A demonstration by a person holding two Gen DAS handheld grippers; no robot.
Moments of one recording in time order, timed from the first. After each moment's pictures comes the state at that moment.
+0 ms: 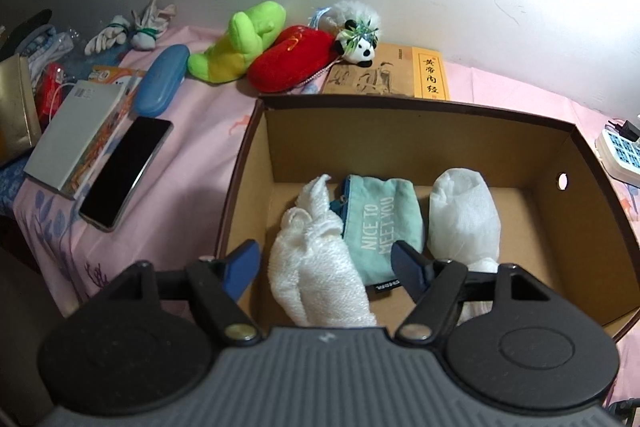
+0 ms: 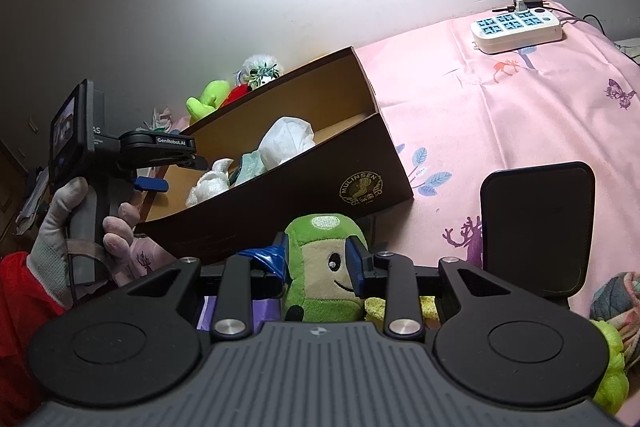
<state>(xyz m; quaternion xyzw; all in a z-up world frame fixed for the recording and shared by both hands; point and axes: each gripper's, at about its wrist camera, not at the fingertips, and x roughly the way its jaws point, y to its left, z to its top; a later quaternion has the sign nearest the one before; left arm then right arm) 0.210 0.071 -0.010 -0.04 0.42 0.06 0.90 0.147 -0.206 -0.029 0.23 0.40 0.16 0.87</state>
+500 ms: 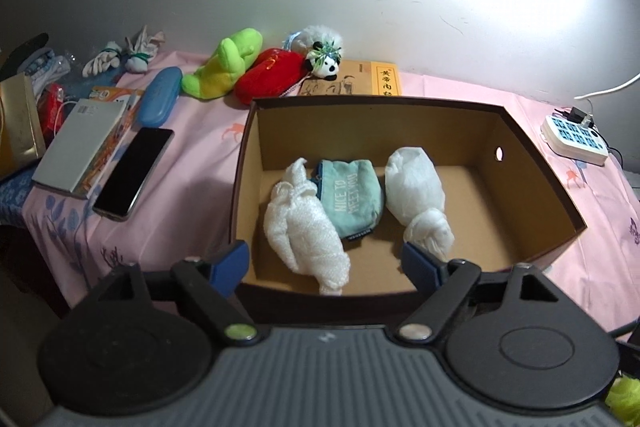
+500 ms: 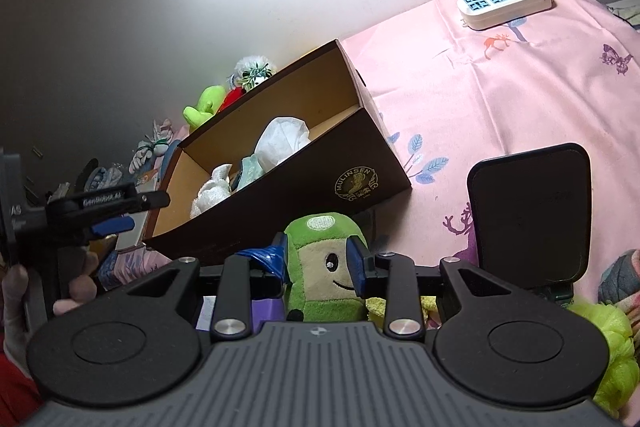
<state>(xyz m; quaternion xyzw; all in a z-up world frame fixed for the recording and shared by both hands) 0.120 0.061 0.020 -0.03 0.39 0.01 0.92 0.154 -0.221 -0.035 0.29 0.42 0.16 0.84</state>
